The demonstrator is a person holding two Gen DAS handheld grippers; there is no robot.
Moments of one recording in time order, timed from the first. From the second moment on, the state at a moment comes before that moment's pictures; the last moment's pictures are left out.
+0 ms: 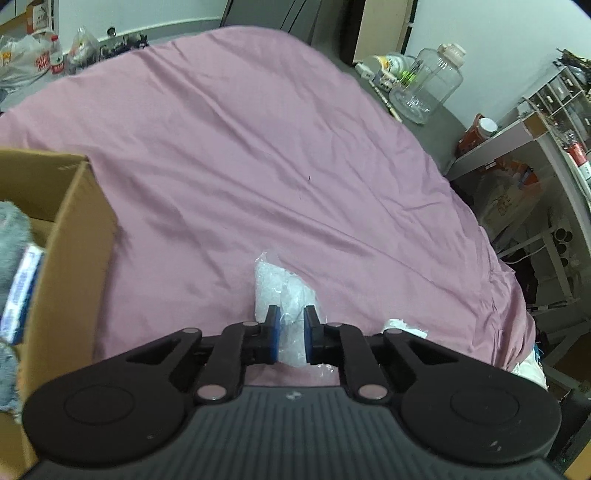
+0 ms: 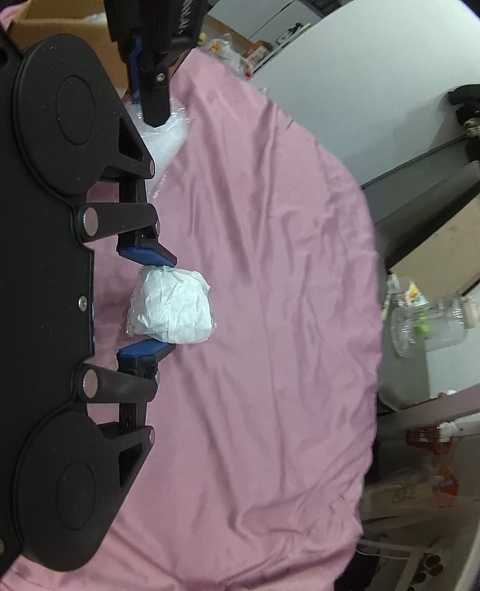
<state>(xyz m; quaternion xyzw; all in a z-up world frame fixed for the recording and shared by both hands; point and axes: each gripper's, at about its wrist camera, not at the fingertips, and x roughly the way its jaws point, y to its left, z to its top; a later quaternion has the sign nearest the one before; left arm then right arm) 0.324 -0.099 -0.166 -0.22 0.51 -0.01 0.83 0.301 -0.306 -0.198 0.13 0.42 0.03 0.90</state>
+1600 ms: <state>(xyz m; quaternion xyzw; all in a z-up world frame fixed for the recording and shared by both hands) 0.199 0.027 -0.078 -0.22 0.41 0.02 0.88 0.203 -0.212 -0.088 0.12 0.34 0.10 0.93</state>
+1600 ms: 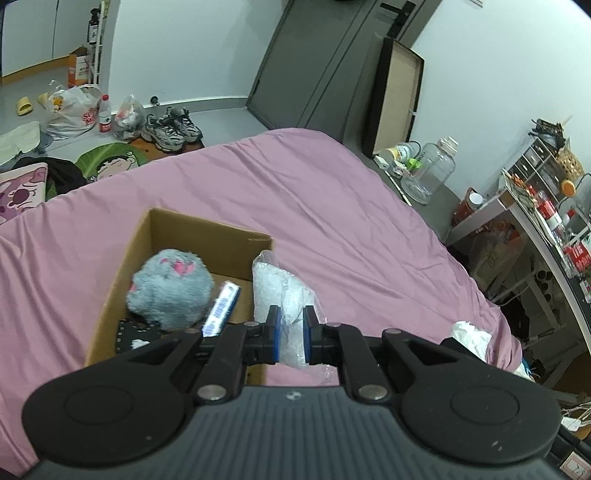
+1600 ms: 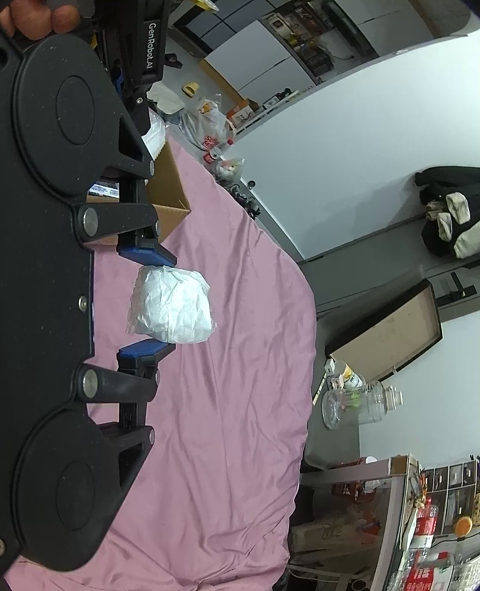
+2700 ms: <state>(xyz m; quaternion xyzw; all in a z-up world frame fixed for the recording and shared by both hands) 0.200 0.109 -0.132 -0.28 0.45 0.05 0.85 0.223 -0.120 -0.089 0.07 0.36 0.13 0.92</state>
